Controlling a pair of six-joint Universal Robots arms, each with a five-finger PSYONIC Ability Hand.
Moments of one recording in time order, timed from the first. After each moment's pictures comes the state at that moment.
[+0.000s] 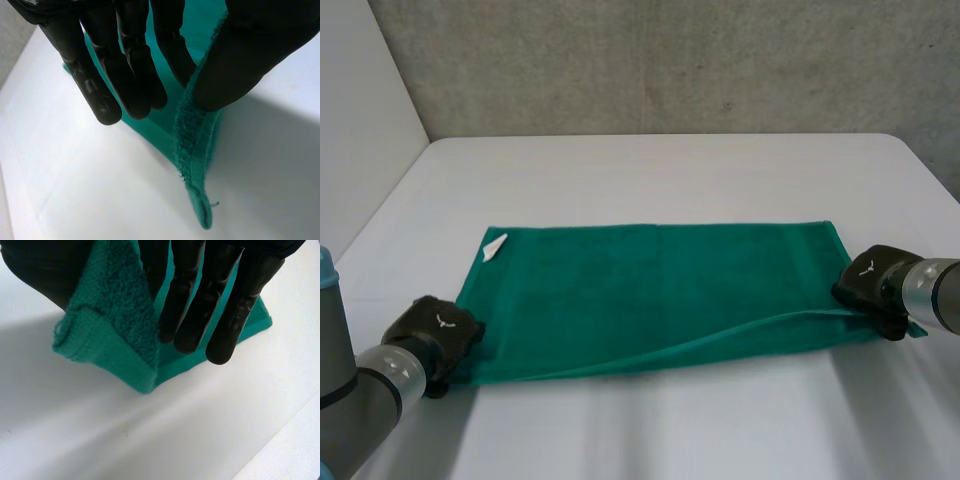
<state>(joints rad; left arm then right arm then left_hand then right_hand) 4.46 -1.71 -1.96 3.06 -1.60 3.93 1.72 -1.17 1.43 0.52 1.45 2.10 1.13 1.20 1.19 1.20 0.97 0.98 1.18 1.18 1.19 1.00</state>
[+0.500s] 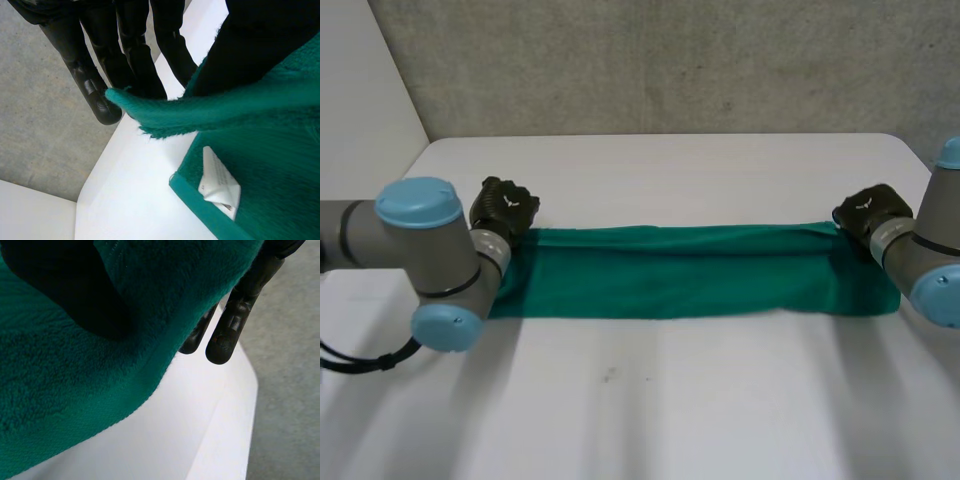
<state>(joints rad) 4.35 -2.33 -1.25 3.41 -1.62 3.88 1.73 -0.85 1.16 0.05 1.55 2.32 1.13 1.20 1.19 1.20 0.97 0.98 1.18 1.18 1.19 1.00</state>
